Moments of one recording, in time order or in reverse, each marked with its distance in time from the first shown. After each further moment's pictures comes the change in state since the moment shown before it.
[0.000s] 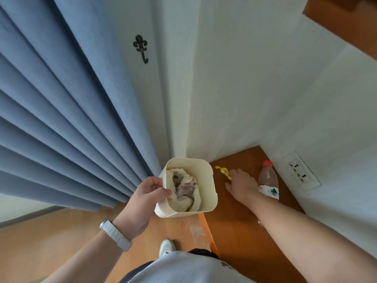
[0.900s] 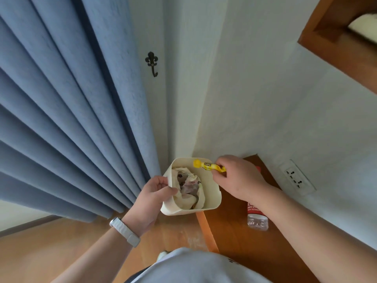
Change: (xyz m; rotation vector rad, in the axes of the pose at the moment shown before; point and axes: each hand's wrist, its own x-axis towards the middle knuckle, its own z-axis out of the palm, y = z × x) left_hand -0.002 0.014 -0.007 -0.011 -0.030 0.064; right_hand -0.084 -0.083 -0.139 0.178 0.258 -0.367
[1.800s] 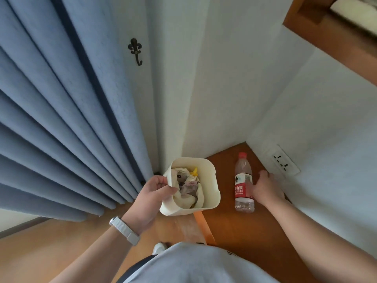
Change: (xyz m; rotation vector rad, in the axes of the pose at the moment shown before) left_hand 0.002 -0.026 0.007 0.004 -0.097 -0.036; right_hand -0.068 0.138 0.082 -0.019 -0.052 0.865
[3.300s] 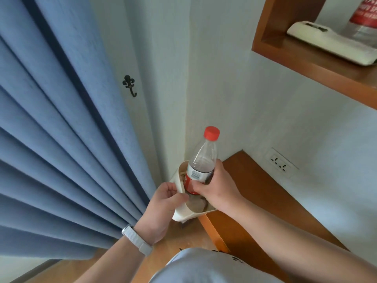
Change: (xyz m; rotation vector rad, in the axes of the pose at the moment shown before) left_hand 0.000 0.037 0.004 0.036 -0.084 0.080; right_hand -0.124 -0.160 -0.055 0.796 -0.040 -0.434
